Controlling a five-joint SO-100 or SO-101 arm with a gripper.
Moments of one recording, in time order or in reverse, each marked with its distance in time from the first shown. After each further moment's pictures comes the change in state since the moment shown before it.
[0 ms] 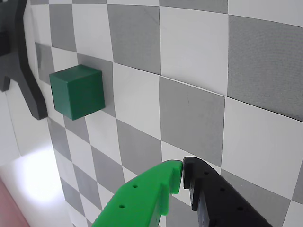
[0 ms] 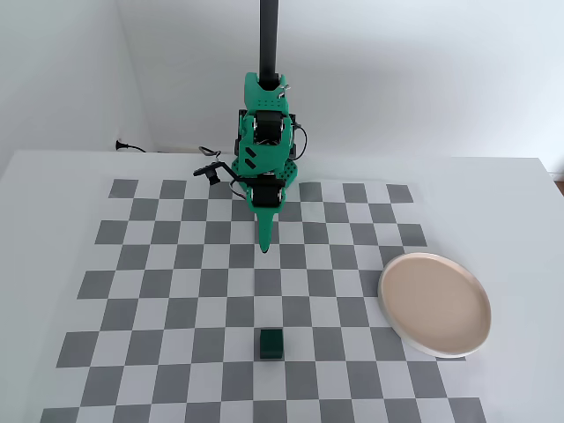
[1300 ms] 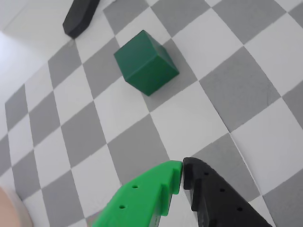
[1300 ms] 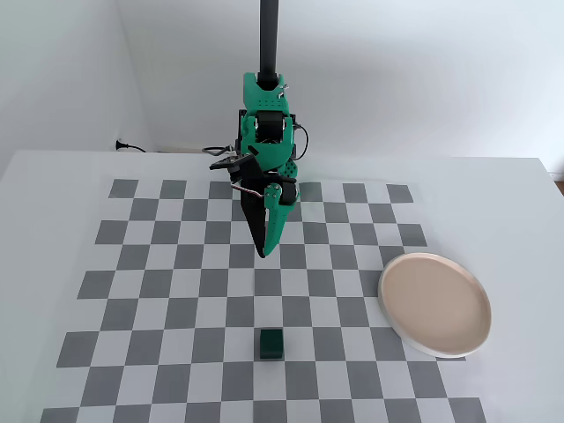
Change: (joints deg) arm -2.3 0.0 0.0 -9.7 -54.7
